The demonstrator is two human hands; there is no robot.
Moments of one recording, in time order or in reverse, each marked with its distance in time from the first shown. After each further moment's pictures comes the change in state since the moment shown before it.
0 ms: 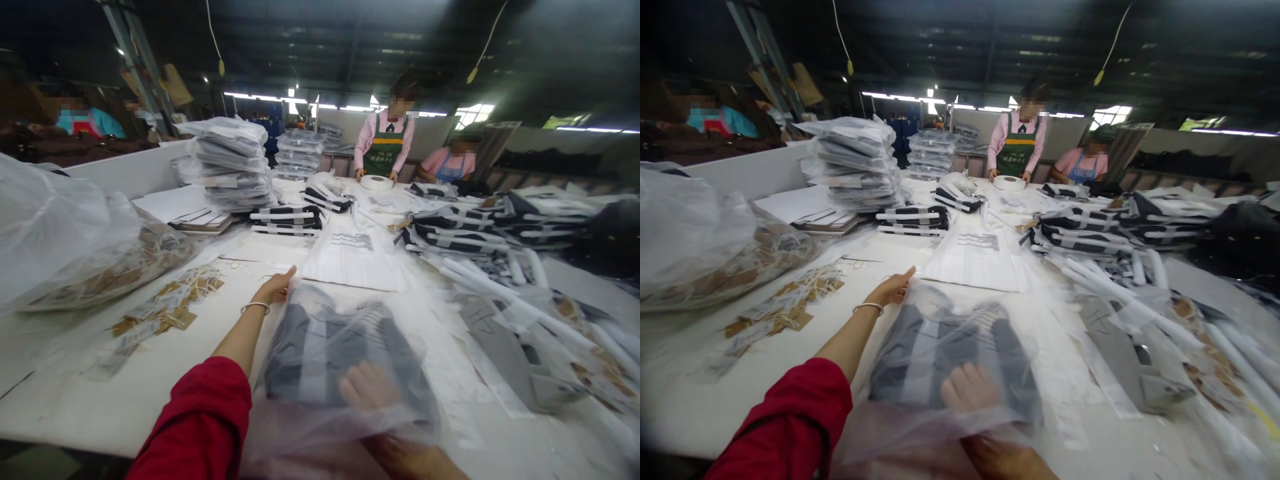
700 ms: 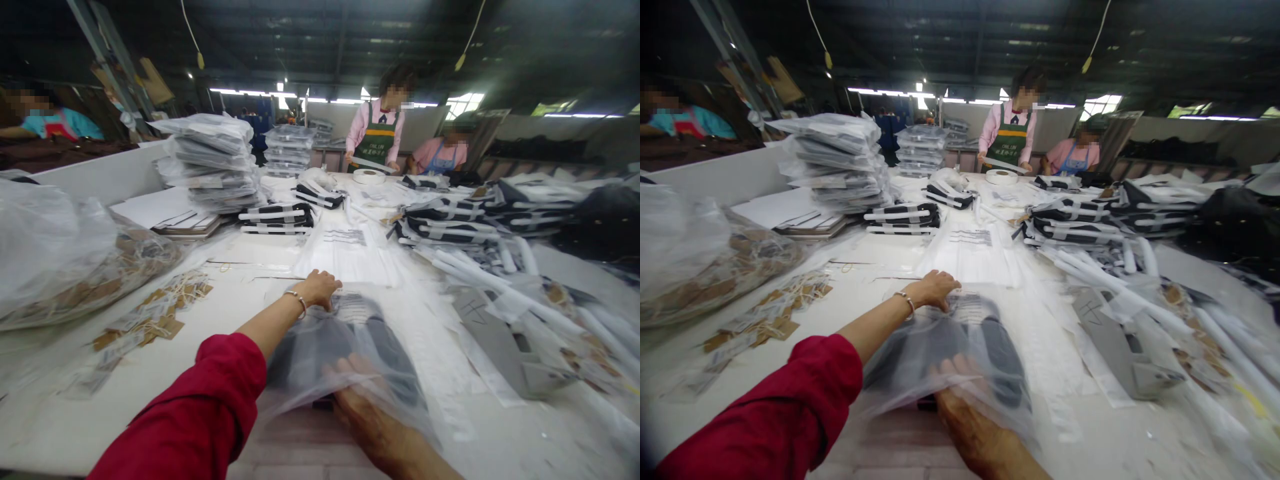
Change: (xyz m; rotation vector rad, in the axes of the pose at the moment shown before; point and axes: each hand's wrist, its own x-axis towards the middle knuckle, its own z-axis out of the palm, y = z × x) left_hand -0.024 0.091 0.081 0.963 -0.275 0.742; right_hand -0.015 -0.001 0.031 0.043 0.004 0.084
